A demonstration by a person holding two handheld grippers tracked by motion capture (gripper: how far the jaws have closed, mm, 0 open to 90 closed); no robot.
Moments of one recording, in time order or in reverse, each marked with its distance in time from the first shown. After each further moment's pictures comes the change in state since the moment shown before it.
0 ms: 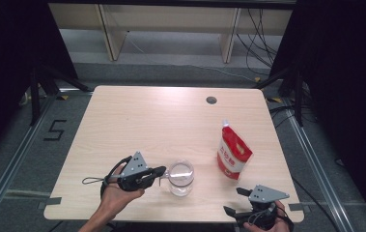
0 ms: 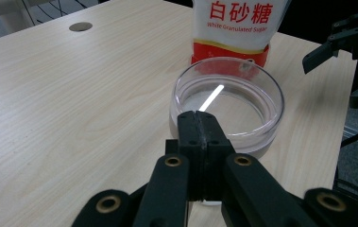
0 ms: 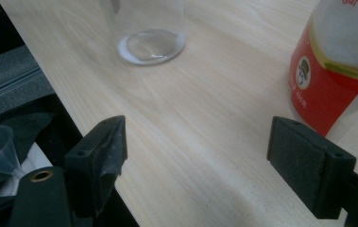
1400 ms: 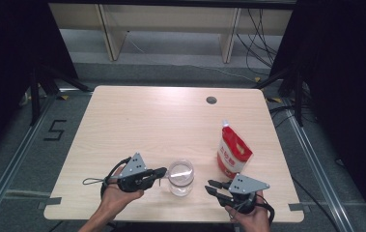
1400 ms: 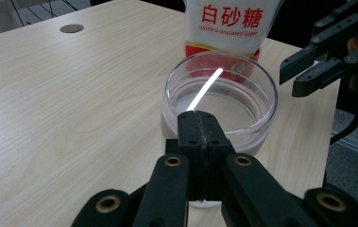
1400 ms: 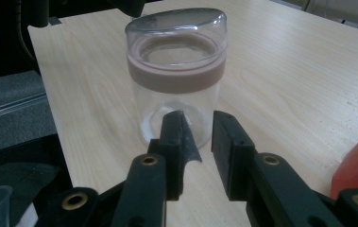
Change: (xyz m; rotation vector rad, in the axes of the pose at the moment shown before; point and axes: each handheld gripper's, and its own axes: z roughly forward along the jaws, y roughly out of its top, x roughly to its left) left arm 0.001 -0.005 0.001 -0.018 -0.030 -0.004; right arm 0.016 0.048 0.037 -0.163 0.042 -0.186
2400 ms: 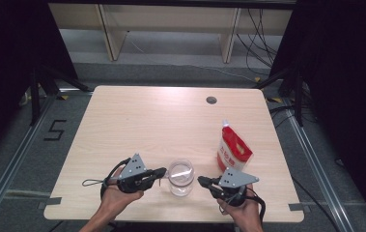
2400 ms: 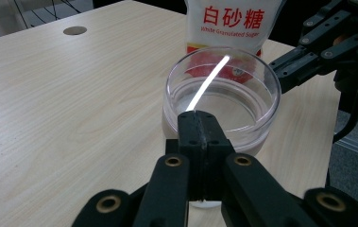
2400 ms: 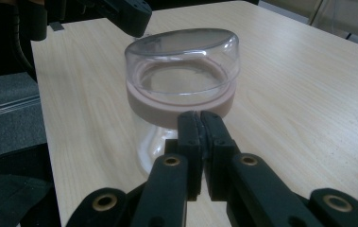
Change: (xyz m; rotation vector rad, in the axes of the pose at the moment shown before) left arm -0.002 -0.003 0.000 -0.017 0.009 -0.028; right arm 0.000 0.016 0.022 -0.012 0.014 -0.023
